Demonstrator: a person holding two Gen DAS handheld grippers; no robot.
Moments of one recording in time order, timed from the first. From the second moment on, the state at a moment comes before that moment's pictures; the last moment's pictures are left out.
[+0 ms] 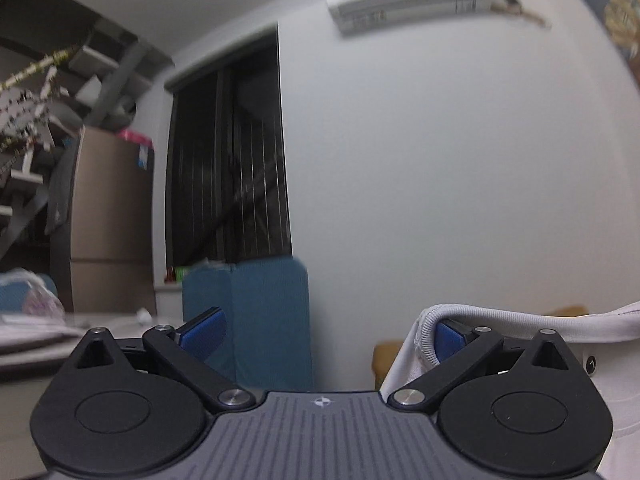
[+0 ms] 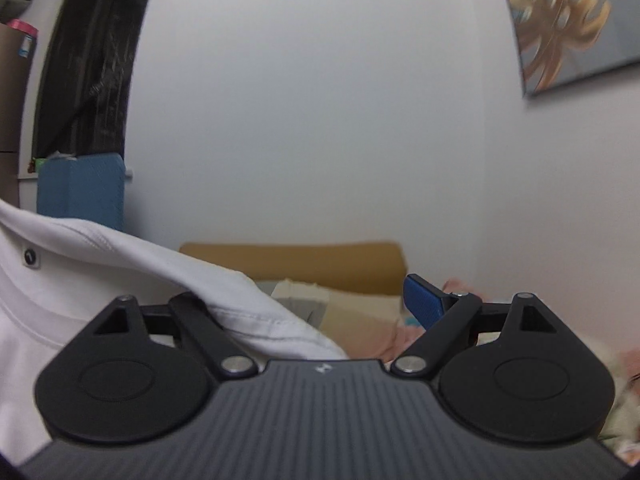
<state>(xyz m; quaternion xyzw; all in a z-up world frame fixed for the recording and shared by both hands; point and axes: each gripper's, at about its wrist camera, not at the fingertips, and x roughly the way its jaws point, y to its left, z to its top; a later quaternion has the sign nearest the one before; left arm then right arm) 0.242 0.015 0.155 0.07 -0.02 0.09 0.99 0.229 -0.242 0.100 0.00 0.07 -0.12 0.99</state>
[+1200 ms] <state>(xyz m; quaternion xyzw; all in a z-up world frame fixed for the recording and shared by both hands) 0.260 0.013 -0.001 0.00 0.29 -0.04 0.96 0.257 -0.231 -0.017 0.09 0.25 0.03 0.96</state>
